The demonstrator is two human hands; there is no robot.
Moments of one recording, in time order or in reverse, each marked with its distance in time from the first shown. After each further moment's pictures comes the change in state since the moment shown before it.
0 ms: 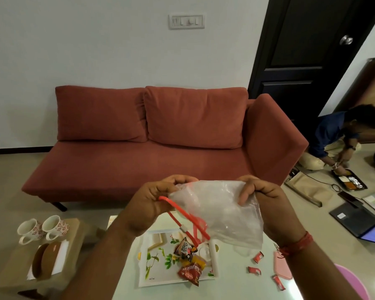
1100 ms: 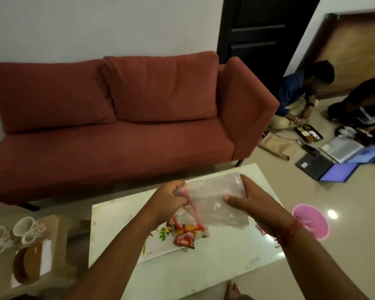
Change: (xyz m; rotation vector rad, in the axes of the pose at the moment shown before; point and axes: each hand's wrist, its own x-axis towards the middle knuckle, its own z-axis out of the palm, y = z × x) left_hand 0.000 -0.071 0.017 0.442 0.016 -0.526; right_hand -0.058 0.049 0.010 -0.119 0.122 0.442
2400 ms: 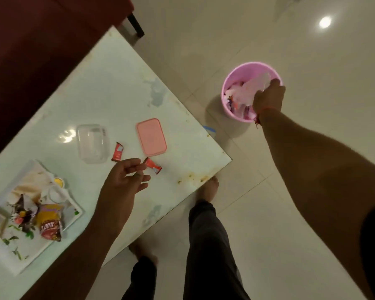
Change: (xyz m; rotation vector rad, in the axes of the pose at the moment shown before) left_hand 0.271 -0.128 0.515 0.020 0.034 -0.502; right_hand 0.140 0.565 -0.604 -0.342 0.956 0.745
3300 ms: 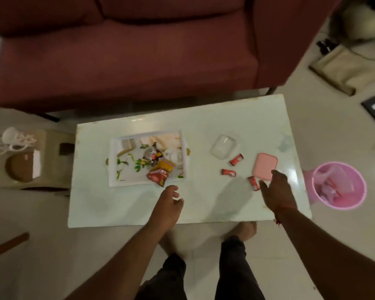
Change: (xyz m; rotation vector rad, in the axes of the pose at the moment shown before) left_hand -0.123 -0.140 -0.214 0.043 0.239 -0.099; right_hand -0.378 -0.094 0.031 -0.474 -0.437 -0.649
